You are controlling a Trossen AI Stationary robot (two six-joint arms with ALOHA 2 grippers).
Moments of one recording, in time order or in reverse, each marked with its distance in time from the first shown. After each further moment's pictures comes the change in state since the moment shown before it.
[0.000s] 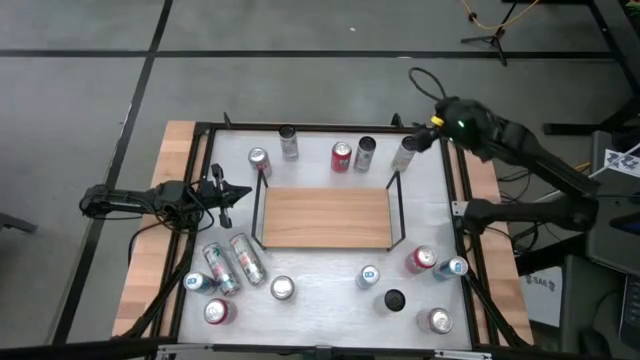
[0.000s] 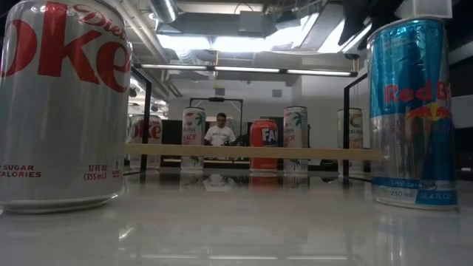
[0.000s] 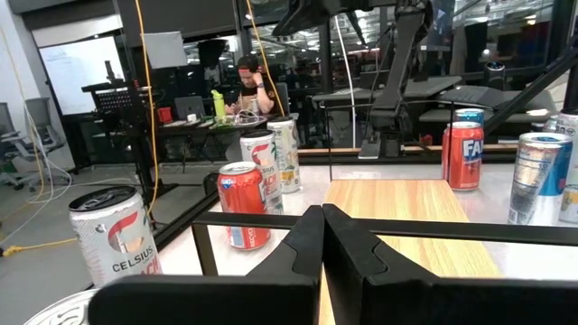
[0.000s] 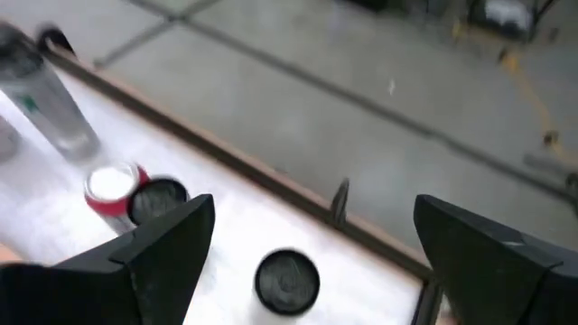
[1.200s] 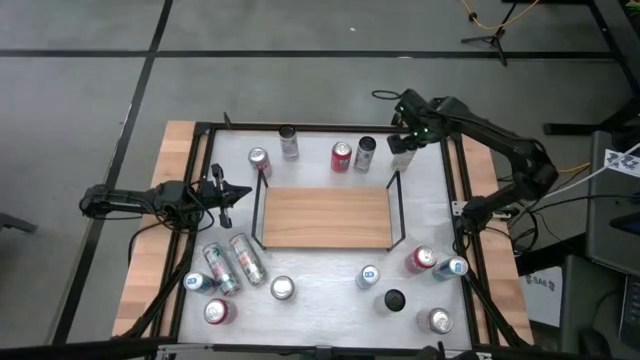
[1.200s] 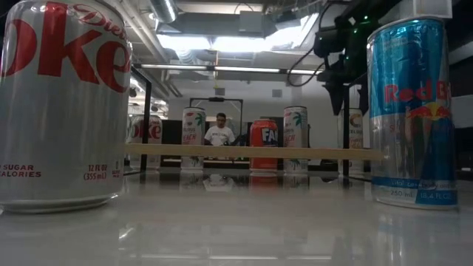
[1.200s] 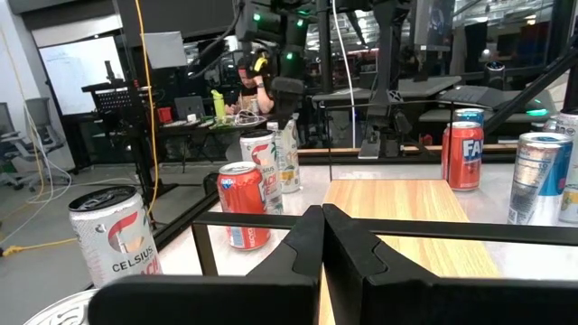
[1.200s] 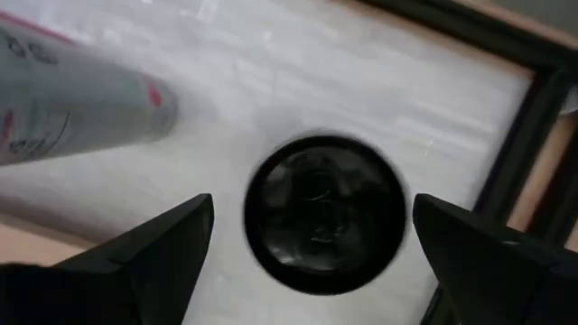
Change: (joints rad) left arm 0.000 0.000 0.000 0.000 0.000 0.000; right arm -0.225 0.460 0.016 -0.213 -0.350 0.214
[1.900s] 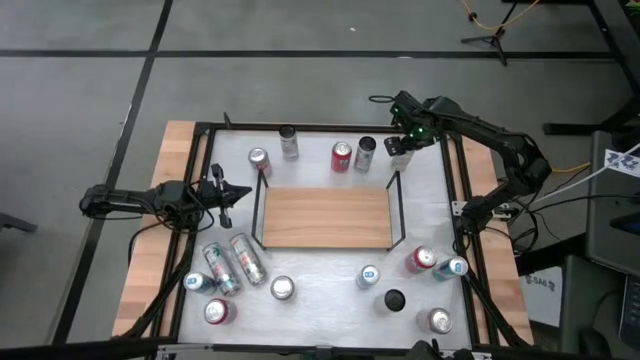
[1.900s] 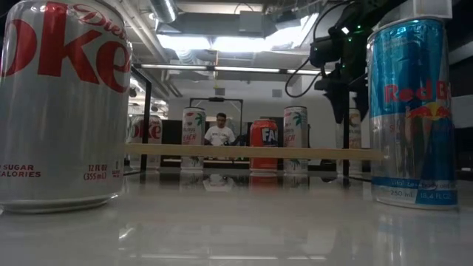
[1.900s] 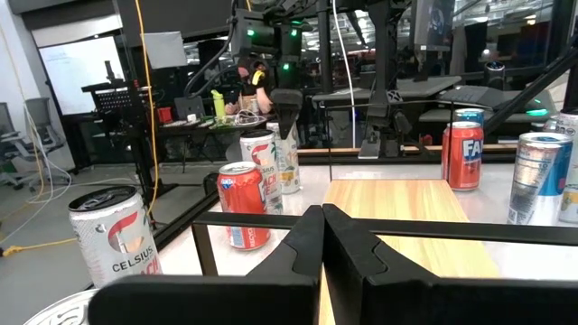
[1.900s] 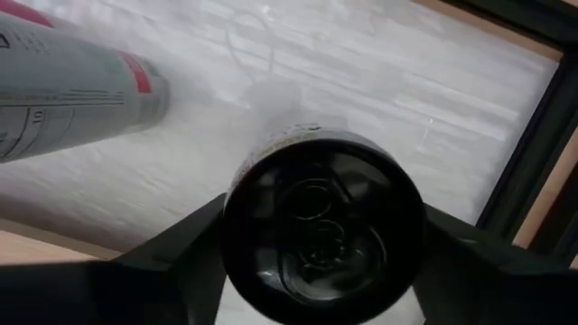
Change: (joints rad) left arm 0.000 0.000 0.000 0.000 0.000 0.000; right arm 0.000 0.062 0.000 -0.002 -0.027 -0.001
